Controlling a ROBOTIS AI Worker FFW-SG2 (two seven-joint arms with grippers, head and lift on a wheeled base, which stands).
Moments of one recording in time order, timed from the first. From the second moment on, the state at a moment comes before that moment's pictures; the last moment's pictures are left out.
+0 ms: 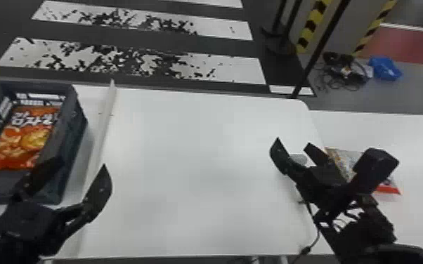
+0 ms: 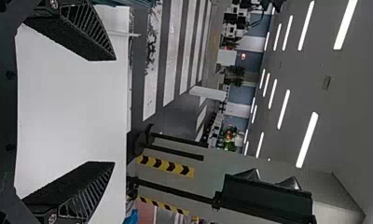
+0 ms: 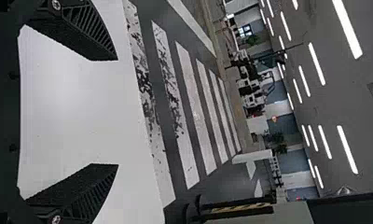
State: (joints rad) left arm 0.73 0.06 0.07 -2.18 0.20 0.04 -0.36; right arm 0.50 -0.08 -0.16 -2.11 -0.38 0.33 0.14
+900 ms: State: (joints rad) left arm 0.73 0.06 0.05 -2.15 0.20 -0.06 -0.25; right arm 0.62 -0.09 0.12 -1.88 -0.15 -0.31 -0.05
